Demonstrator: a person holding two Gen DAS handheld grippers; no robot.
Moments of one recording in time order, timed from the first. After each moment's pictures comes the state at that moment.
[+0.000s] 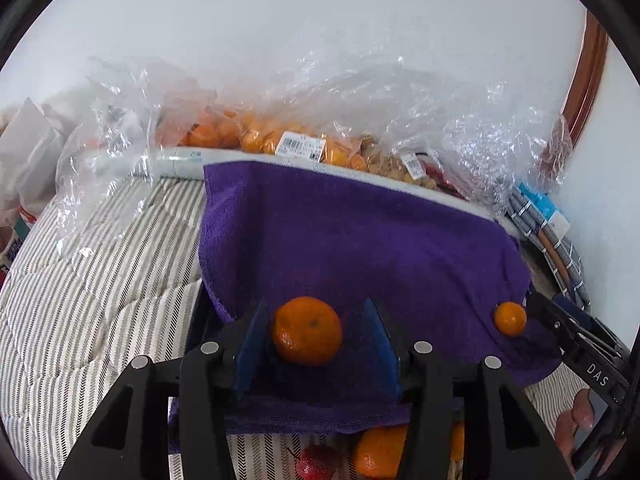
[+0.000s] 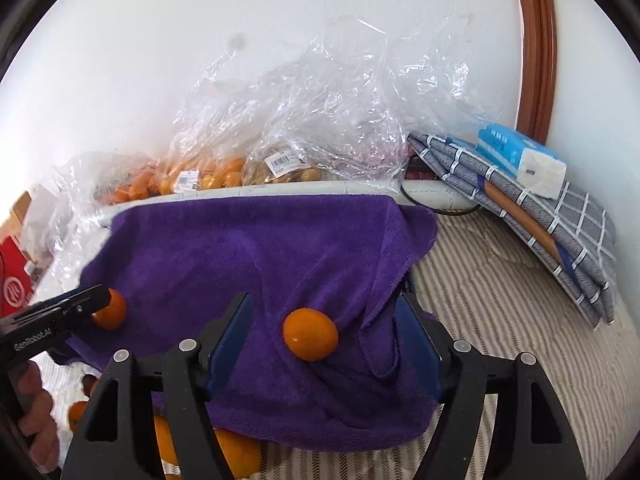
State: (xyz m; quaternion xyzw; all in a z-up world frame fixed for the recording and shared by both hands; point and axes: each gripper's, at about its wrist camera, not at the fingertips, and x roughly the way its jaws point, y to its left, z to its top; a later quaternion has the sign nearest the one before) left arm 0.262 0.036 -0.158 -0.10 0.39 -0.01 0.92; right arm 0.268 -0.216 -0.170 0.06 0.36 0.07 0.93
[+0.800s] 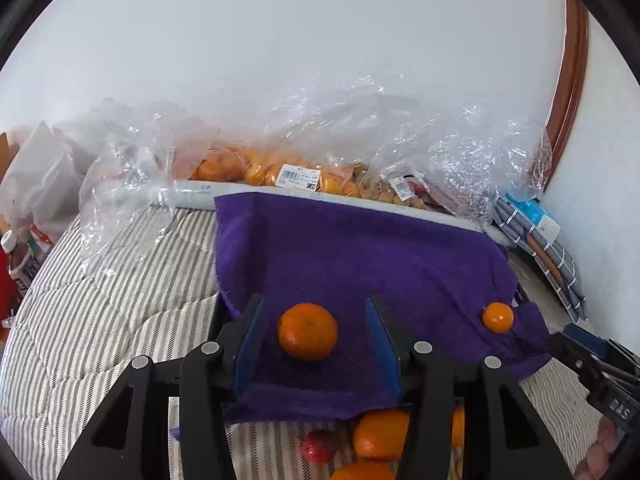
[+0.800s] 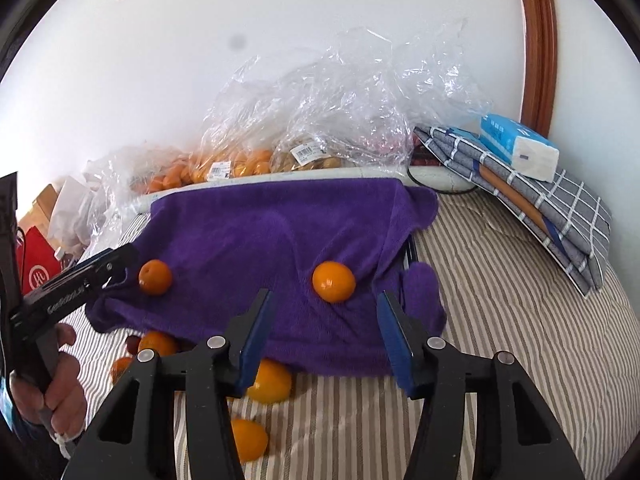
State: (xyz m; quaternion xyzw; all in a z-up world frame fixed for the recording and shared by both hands) left arm 0.231 0.029 -0.141 -0.08 0.35 -0.01 0.93; right arm 0.215 -0.220 -0.149 0.05 0.38 0.09 0.92
